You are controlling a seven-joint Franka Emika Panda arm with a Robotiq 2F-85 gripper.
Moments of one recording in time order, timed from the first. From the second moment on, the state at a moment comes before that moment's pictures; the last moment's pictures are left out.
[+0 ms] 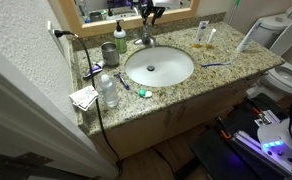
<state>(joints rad) 0.15 0.71 0.03 -1.26 0.07 2.25 0.26</state>
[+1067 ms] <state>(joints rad) 0.16 0.63 0.03 -1.24 0.06 1.72 0.30</state>
